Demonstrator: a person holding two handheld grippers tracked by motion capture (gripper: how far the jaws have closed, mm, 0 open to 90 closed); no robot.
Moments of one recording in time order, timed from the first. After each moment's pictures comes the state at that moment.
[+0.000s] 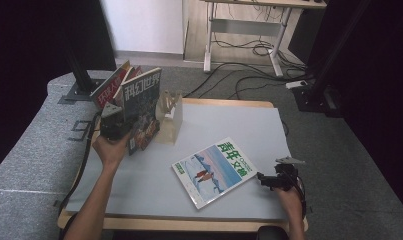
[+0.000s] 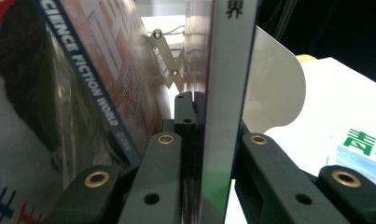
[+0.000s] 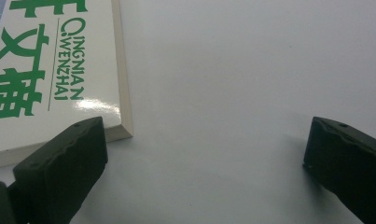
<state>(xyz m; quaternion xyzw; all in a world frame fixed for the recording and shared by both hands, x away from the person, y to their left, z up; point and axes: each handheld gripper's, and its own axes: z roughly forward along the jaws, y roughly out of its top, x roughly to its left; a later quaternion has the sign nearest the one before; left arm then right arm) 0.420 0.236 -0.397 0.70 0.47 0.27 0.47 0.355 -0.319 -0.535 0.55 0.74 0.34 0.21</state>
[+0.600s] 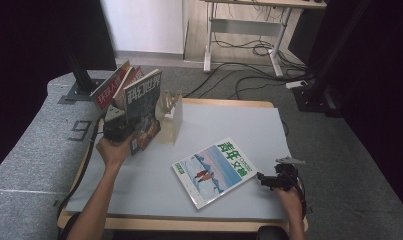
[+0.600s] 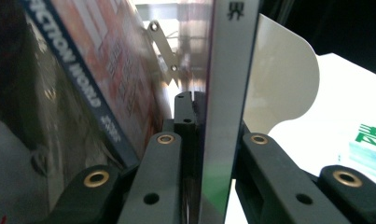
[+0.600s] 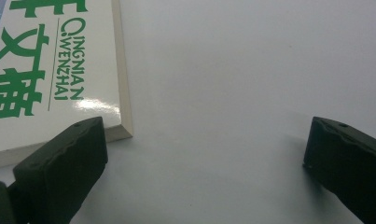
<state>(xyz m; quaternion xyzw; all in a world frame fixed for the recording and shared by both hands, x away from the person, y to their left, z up) 0.424 0.239 -0.416 0.71 0.46 0.26 0.47 0.355 -0.319 -0.535 0.55 0.74 0.34 0.21</state>
